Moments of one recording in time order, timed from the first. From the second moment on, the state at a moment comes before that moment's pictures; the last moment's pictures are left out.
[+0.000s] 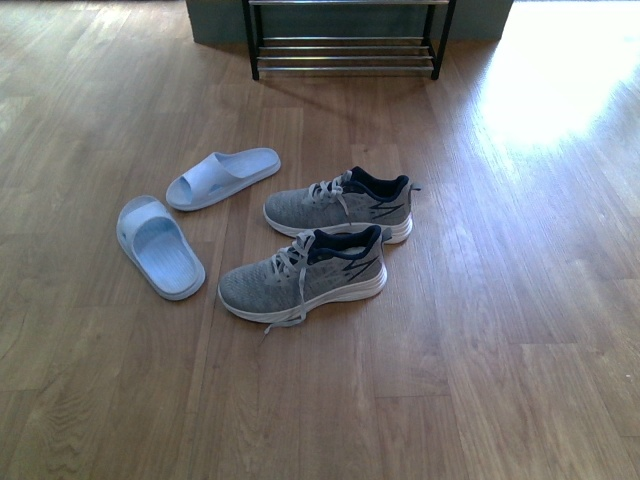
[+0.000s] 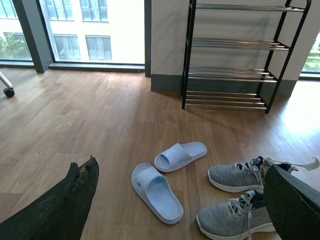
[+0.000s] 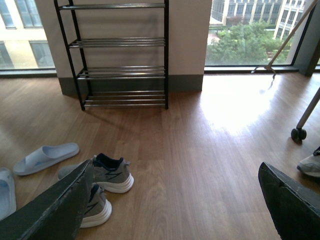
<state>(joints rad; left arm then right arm) 0.00 0.02 0.01 0.00 0.00 -0.01 0.00 0.00 0.02 0.00 0.00 0.00</state>
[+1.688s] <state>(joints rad) 0.00 0.02 0.01 0.00 0.00 -0.01 0.00 0.00 0.02 0.00 0.00 0.00</state>
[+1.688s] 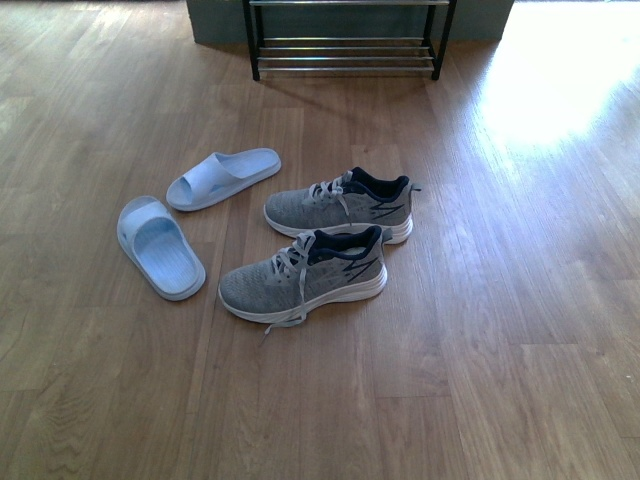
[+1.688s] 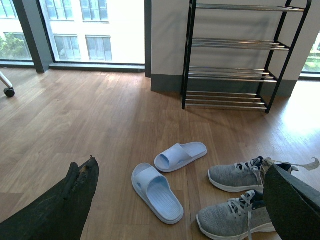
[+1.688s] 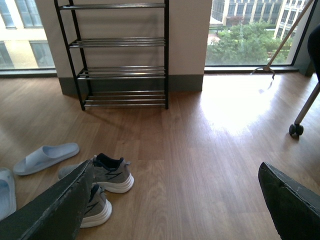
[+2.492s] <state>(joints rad) 0.00 0.02 0.01 0.00 0.00 -0.01 0.00 0.00 0.02 0.00 0.00 0.00</state>
